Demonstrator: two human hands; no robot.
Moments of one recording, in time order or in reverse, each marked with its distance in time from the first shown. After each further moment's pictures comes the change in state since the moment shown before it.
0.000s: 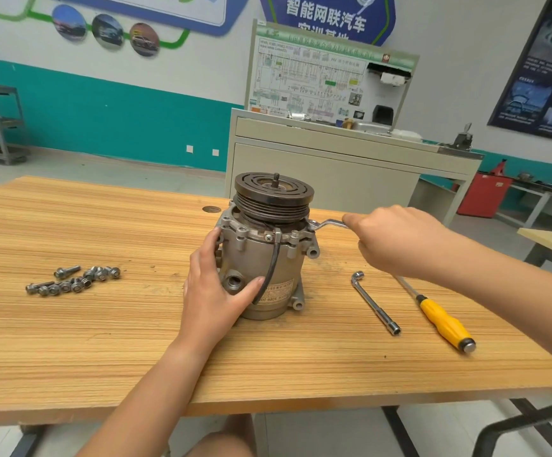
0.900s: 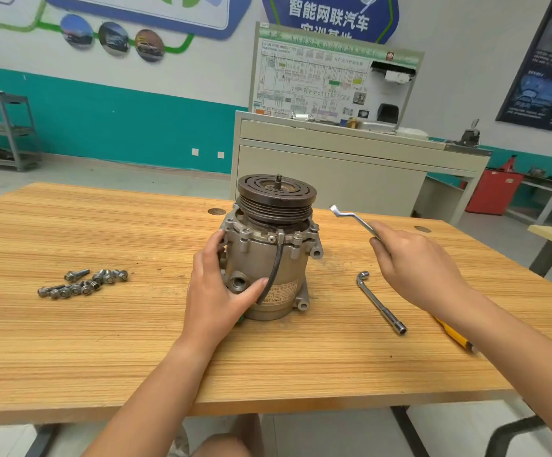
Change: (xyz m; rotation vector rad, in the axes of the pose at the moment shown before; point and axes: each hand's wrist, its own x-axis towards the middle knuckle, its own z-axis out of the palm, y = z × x) left_hand 0.004 -0.012 0.001 0.045 0.018 0.053; right_hand -0.032 -0.003 0.039 0.429 0.280 0.173
